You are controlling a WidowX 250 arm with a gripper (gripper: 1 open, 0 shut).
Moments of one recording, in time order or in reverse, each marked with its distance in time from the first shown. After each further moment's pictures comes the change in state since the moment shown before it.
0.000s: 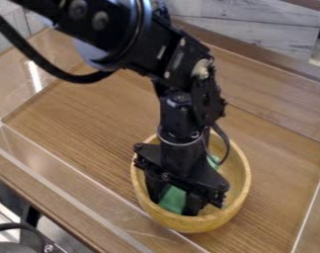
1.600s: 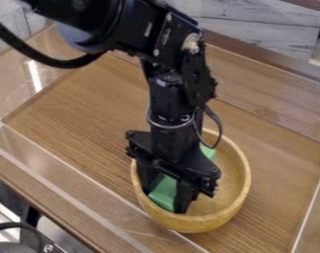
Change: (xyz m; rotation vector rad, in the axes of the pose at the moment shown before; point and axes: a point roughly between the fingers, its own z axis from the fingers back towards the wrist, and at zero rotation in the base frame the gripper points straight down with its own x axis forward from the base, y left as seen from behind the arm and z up) arm -0.006 0.011 0.015 -0.013 0.049 -0.020
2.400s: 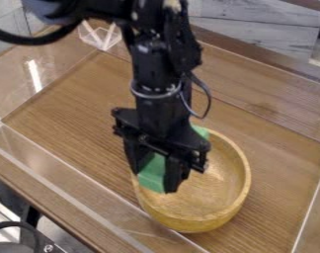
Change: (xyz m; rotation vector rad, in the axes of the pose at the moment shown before) arm -0.002 0.009 0.030 -0.028 -0.035 0.010
